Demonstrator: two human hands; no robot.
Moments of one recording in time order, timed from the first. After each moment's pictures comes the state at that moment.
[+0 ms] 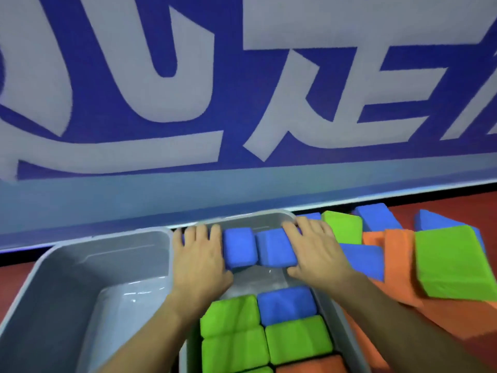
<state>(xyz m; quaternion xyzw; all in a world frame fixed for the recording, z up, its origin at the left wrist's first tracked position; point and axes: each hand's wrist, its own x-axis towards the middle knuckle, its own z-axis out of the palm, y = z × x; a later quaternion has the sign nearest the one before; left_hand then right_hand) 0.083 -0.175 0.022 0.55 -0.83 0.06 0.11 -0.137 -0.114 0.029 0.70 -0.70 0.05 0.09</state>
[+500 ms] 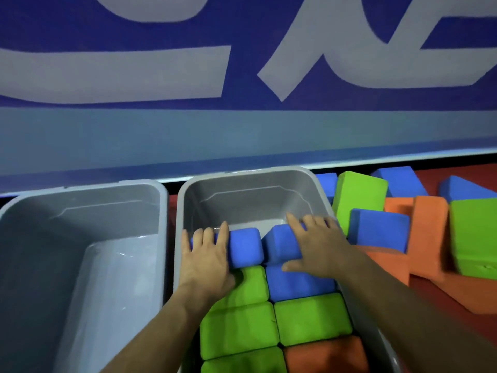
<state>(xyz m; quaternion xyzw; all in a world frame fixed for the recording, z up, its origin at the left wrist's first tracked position) 0.093 -0.181 -0.115 0.55 -0.83 -0.07 -0.08 -0.146 -0.146 -0.096 0.71 -0.69 -0.15 -0.08</state>
